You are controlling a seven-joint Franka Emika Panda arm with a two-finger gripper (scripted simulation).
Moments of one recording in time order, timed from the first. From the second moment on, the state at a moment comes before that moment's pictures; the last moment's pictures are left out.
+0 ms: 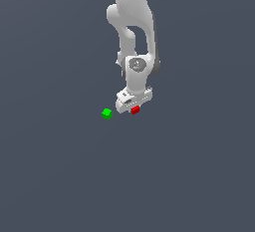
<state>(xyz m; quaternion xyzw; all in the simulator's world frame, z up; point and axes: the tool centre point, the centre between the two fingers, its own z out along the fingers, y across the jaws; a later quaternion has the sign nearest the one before) -0.124 0.038 0.034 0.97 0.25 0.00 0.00</state>
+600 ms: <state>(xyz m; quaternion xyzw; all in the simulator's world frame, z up) -0.124 0.038 0.100 0.97 0.25 0.00 0.00</state>
